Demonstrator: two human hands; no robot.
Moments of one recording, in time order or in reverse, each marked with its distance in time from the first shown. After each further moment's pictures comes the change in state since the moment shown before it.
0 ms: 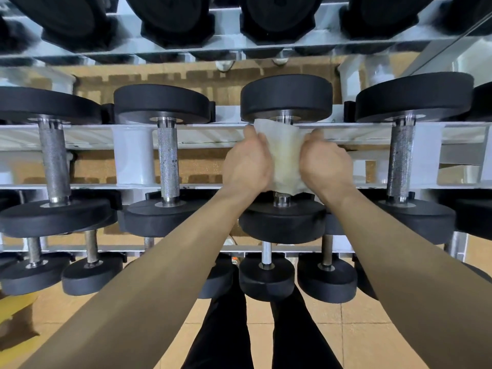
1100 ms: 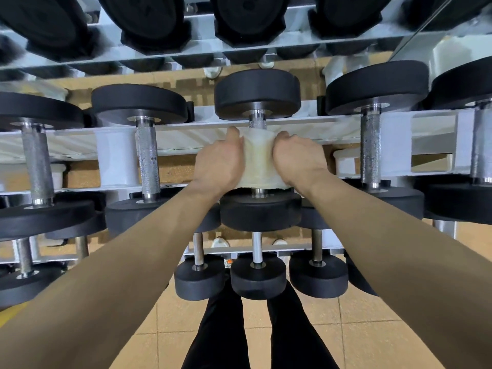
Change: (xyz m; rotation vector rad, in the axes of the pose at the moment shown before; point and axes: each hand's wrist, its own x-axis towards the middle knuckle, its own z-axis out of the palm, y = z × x) left_hand 0.001 -0.020 0.005 0.353 0.012 0.283; right_hand -0.002 0.003 -0.009 -0.263 -0.135 -0.187
